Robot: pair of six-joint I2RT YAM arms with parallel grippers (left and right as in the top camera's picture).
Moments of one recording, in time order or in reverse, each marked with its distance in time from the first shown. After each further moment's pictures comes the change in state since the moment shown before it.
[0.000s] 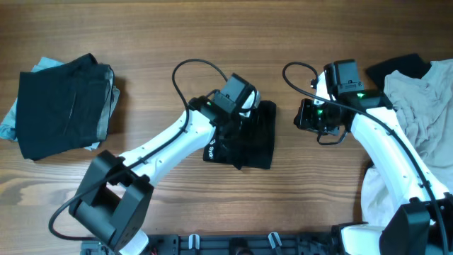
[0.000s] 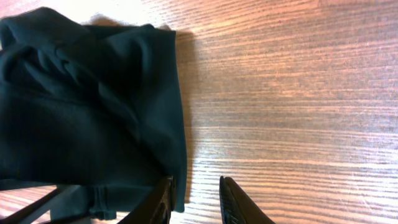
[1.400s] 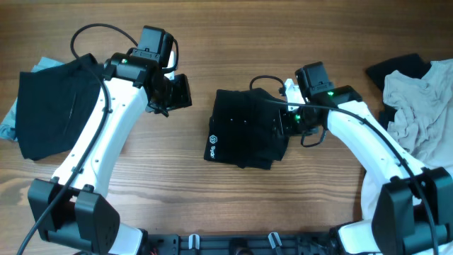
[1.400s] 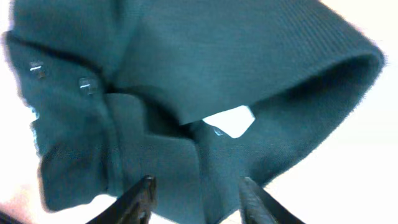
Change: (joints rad) left arm 0.411 -0.105 0.244 -0.486 -0.263 0.117; right arm 0.136 0.105 0.001 0.045 -0.073 -0.214
